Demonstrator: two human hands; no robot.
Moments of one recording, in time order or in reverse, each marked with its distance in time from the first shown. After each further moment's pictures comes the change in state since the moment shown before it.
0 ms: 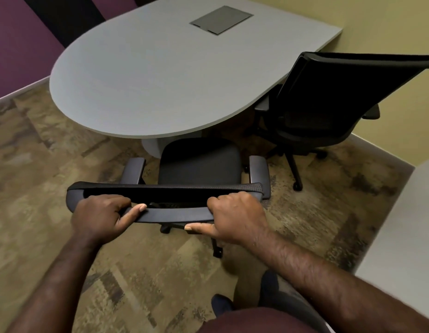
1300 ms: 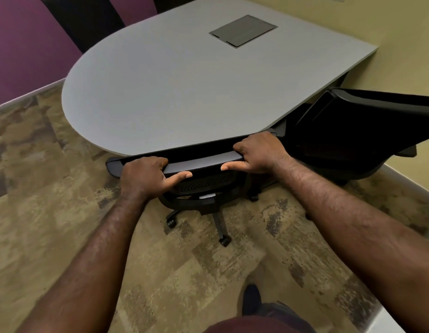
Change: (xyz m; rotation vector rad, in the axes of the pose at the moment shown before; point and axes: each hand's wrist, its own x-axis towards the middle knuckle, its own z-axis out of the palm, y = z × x) left_hand 0.218 0.022 0.070 0.088 -0.005 -0.152; right_hand 0.219 0.221 0.012 -0.027 0.027 -0.215
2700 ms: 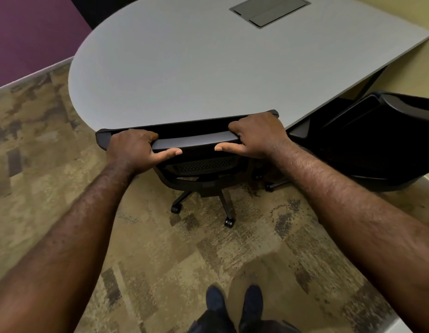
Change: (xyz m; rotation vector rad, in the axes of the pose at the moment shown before) left_hand 0.082 -0.059 0.023 0.051 -0.037 -0.002; right_hand 0.088 0.028 0.021 0.010 0.075 -0.043
